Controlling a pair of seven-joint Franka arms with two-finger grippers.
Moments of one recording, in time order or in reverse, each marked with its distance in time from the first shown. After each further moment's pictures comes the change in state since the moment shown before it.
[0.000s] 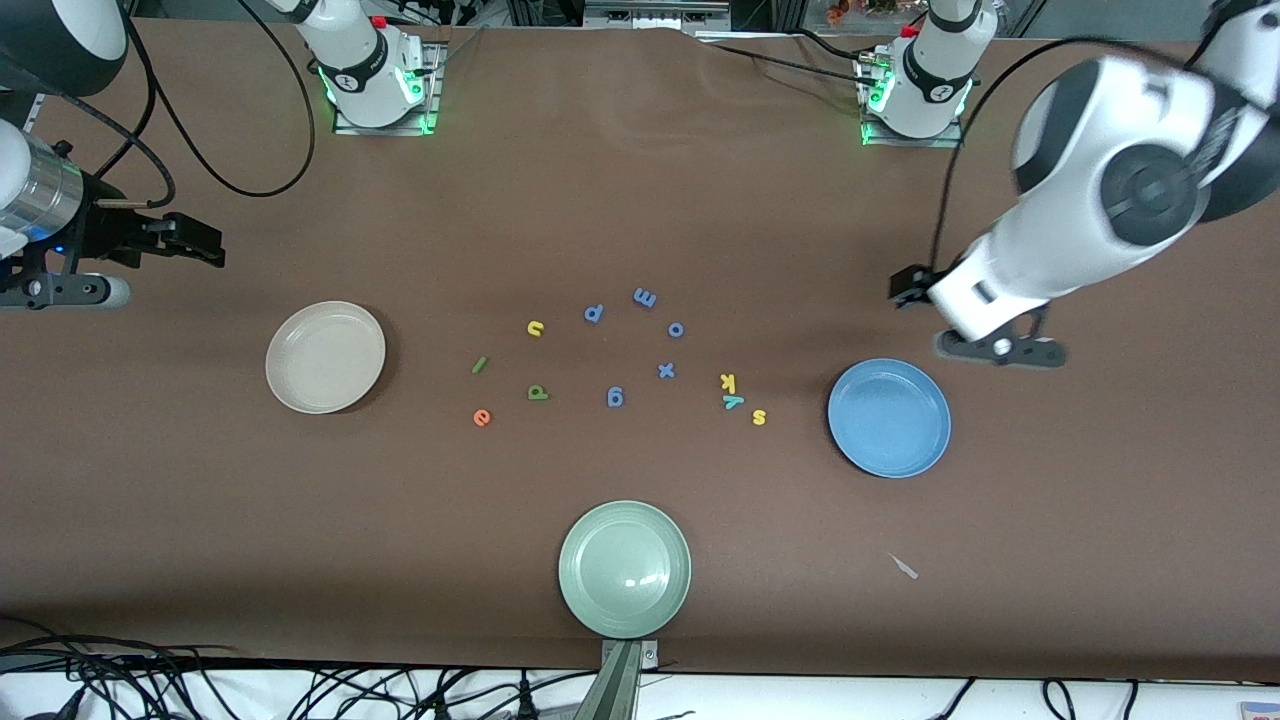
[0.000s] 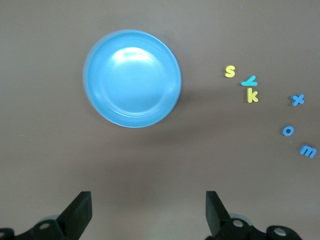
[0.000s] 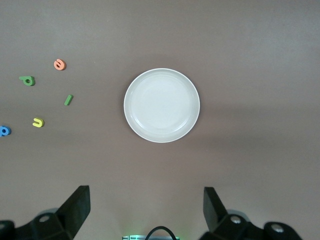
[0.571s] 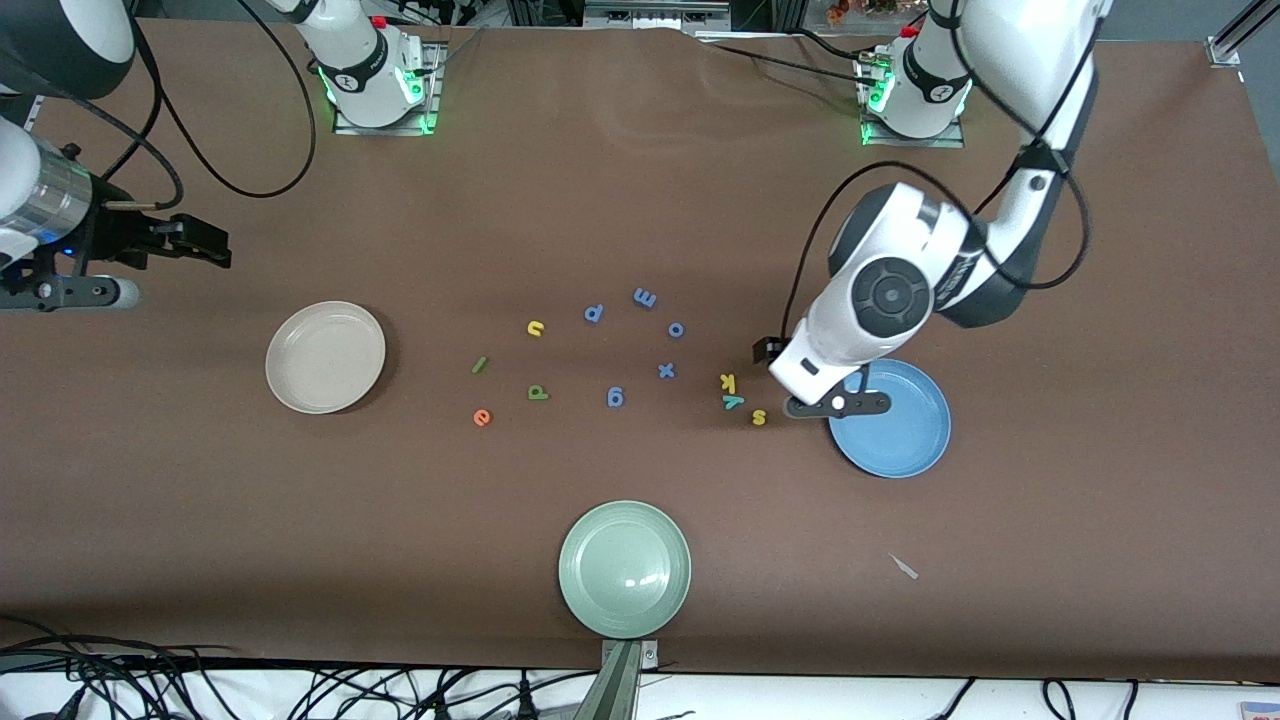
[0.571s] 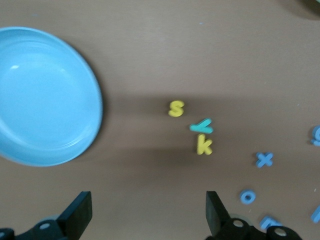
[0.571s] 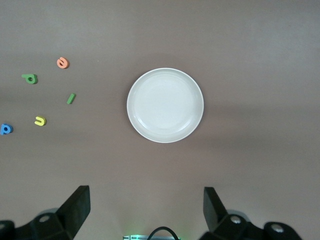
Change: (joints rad) left arm -0.169 0.266 -0.006 0.042 0.000 0.306 -0.310; right arm 0.011 0.014 0.011 -0.001 0.004 0.011 0.000
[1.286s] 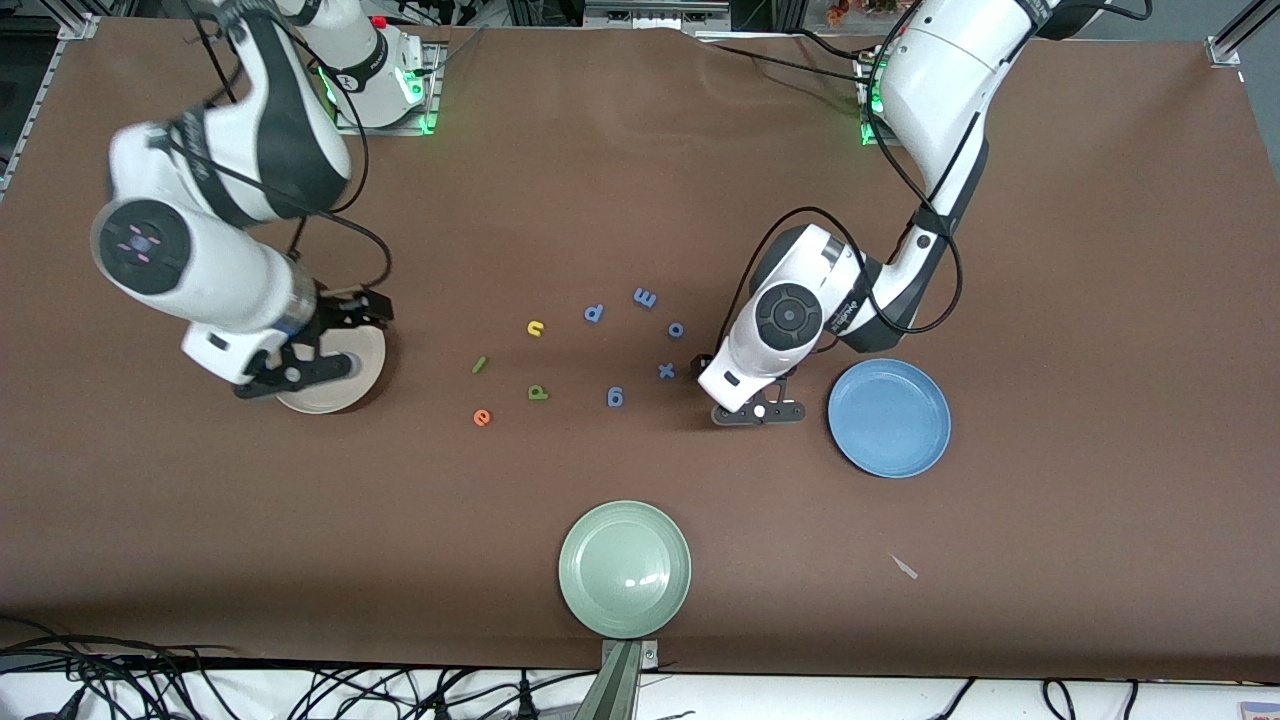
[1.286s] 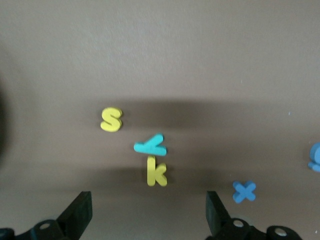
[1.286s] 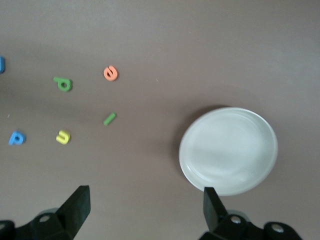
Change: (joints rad) left arm -0.096 0.158 0.015 0.009 0.000 0.209 -0.071; right arm 0.190 0.245 0.021 -0.028 0.021 0.259 0.032
